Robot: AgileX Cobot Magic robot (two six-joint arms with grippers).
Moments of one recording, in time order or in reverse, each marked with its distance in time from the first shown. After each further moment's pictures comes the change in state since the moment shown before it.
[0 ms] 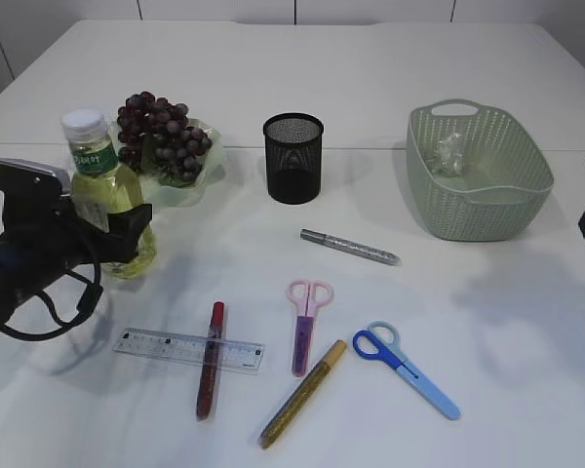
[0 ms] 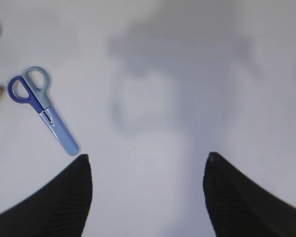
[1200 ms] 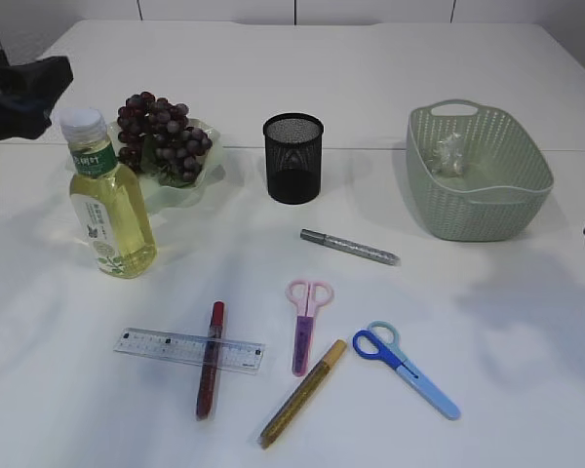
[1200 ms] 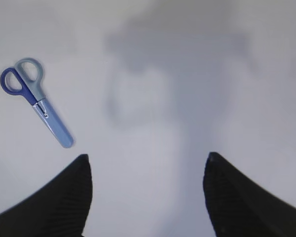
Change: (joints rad) left arm 0.000 -0.646 0.091 0.013 0.305 -0.109; right arm 0.000 0.000 0.000 -0.016 0.024 0.000
